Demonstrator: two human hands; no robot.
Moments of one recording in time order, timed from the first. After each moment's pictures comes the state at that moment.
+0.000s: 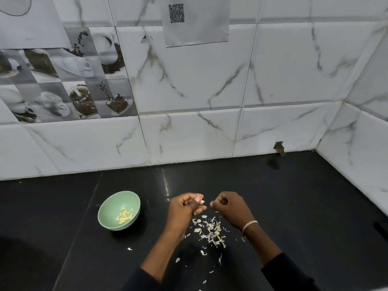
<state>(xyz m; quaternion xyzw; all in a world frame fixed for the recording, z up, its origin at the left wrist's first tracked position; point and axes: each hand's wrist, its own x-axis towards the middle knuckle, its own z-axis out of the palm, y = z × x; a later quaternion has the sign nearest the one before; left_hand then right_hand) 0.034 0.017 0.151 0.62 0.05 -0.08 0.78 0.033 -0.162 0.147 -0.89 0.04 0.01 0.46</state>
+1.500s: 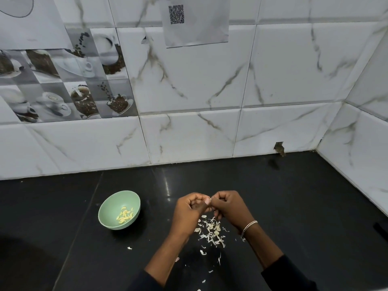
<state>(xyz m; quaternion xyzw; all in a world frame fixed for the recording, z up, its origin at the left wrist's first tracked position) 0.021 0.004 0.160 0.67 -0.04 -0.05 0.74 0.020 -0.150 0.170 -0.75 0.03 0.05 0.66</state>
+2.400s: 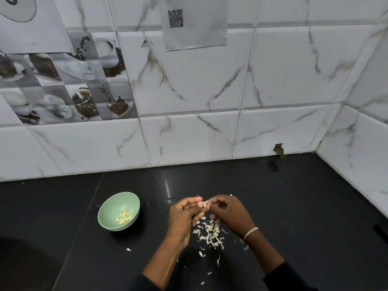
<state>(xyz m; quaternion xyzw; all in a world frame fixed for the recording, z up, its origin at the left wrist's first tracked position) 0.021 0.005 0.147 0.53 0.10 -0.10 0.84 0.012 -0.158 0.160 -0.81 -0.01 0.03 0.59</state>
